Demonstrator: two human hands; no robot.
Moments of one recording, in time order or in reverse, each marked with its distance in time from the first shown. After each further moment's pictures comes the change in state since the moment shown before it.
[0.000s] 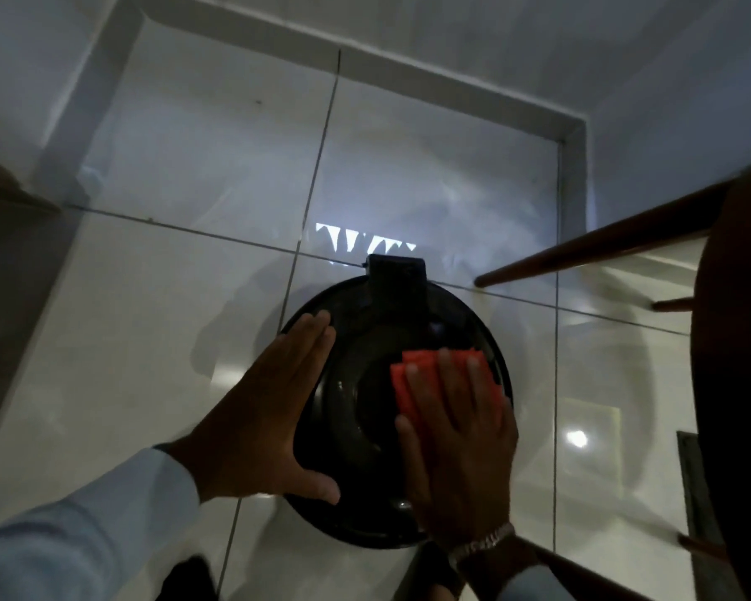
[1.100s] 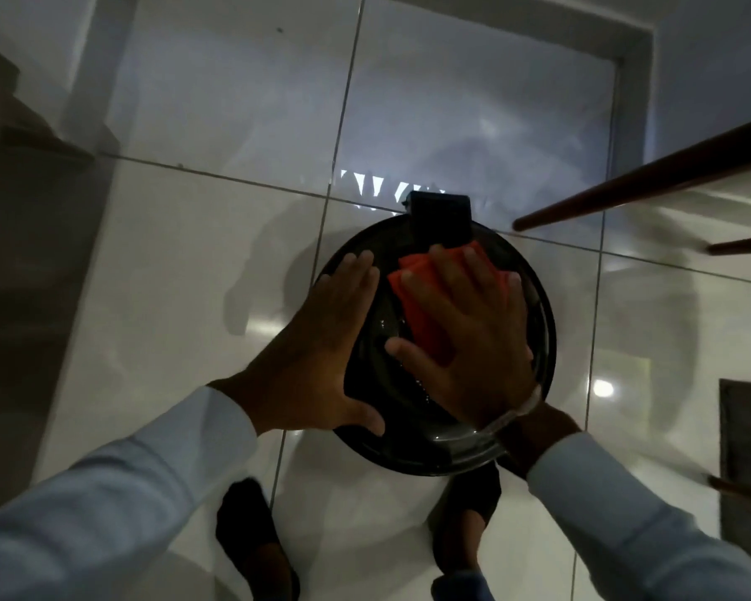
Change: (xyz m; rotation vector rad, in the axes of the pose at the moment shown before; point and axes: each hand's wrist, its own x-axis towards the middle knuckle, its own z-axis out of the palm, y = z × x) left_hand -0.004 0.007 -0.006 -0.065 -0.050 0.029; right_hand 0.054 -0.024 -0.018 0.152 -0.096 -0.195
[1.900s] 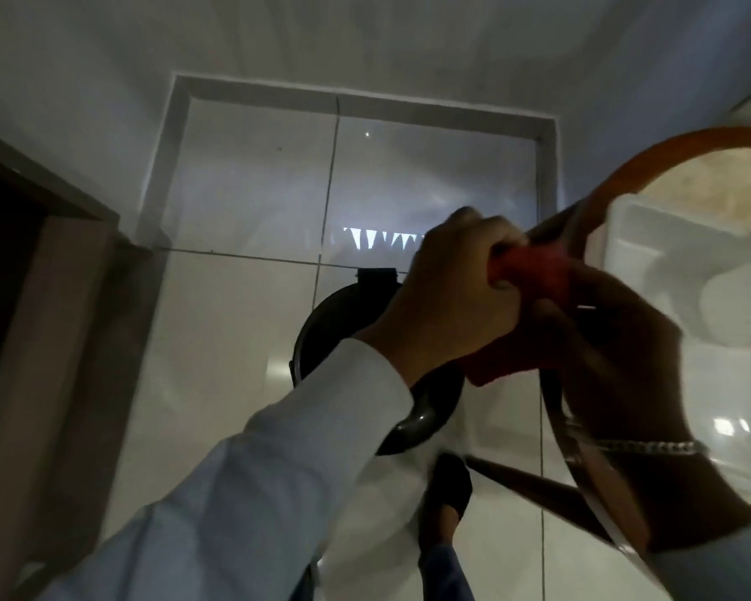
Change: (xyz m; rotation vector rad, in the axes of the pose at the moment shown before) left_hand 0.079 0.283 -0.148 -0.357 0.391 0.019; right_hand -0.046 -0.006 -0.275 0.579 0.318 0.439
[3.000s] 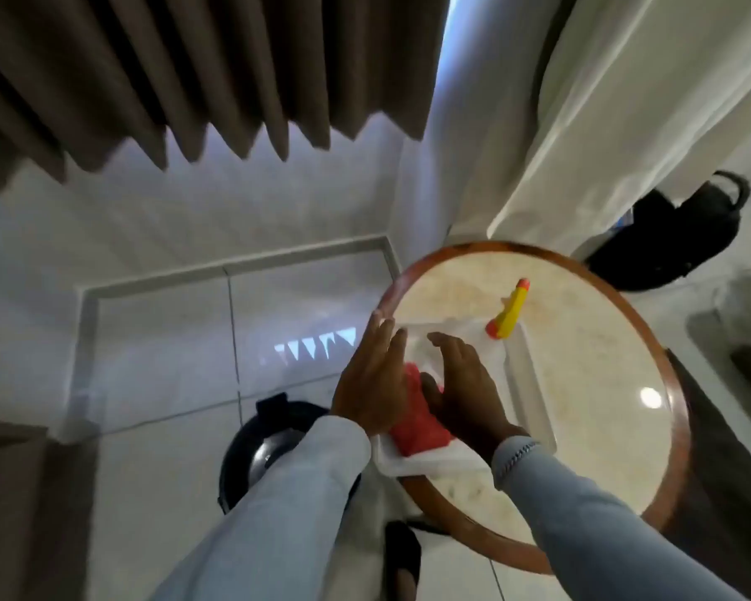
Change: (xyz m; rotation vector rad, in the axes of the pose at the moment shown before) left_hand 0.030 0.133 0.082 0.533 -0.216 0.199; right_hand 0.017 0.011 -0.144 -0.398 0.028 0.059
